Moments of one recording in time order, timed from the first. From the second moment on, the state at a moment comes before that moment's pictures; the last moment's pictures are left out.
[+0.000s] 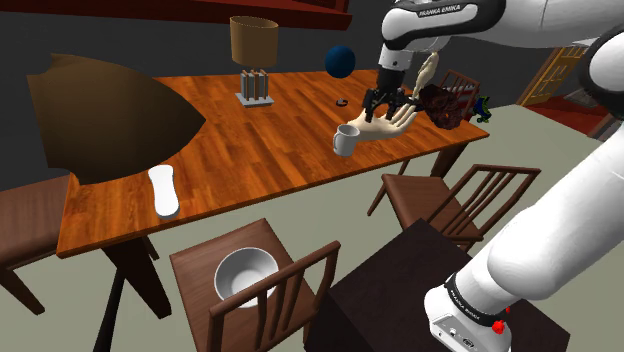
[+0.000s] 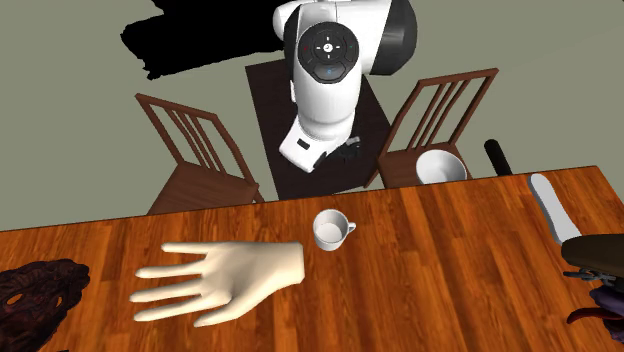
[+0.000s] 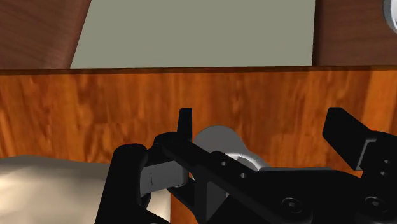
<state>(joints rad) -0.01 -0.03 -0.23 -1.94 0.03 1.77 -0.10</state>
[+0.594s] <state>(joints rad) -0.07 0.36 -0.26 -1.62 0.14 1.77 -0.16</state>
